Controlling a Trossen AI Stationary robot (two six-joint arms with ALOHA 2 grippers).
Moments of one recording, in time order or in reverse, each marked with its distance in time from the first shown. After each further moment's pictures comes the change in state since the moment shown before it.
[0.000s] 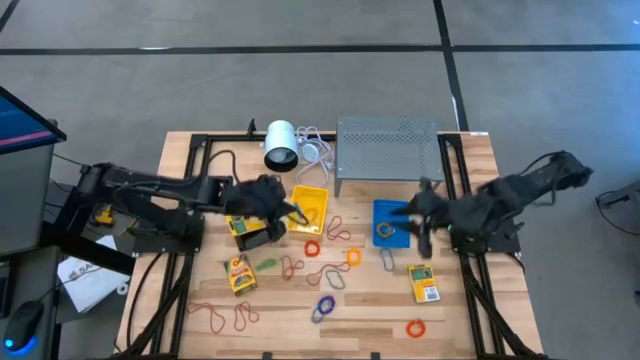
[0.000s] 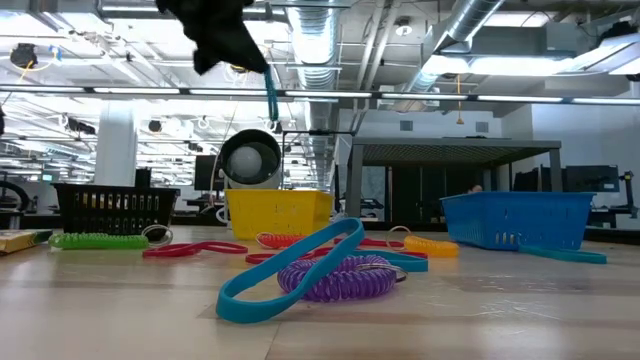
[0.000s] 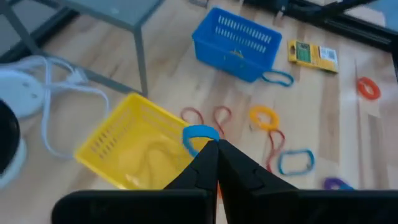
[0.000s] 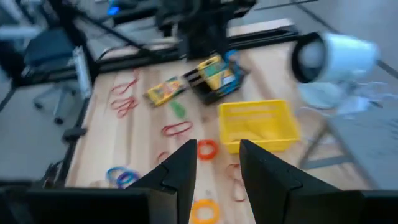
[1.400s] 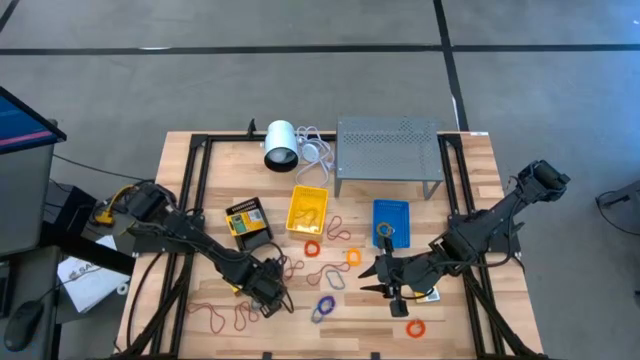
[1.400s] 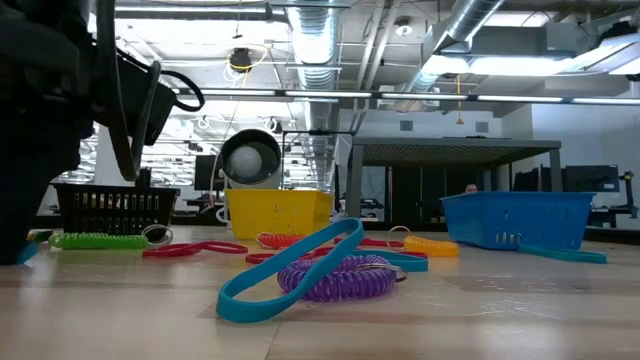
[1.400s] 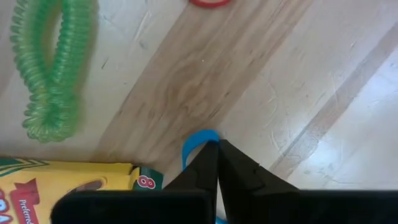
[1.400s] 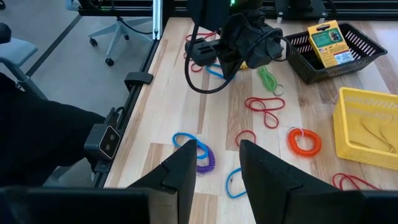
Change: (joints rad) left arm -0.502 0.542 0.027 -0.196 0.238 -0.829; right arm 0.177 0.453 0.023 0.313 -0.132 -0.058
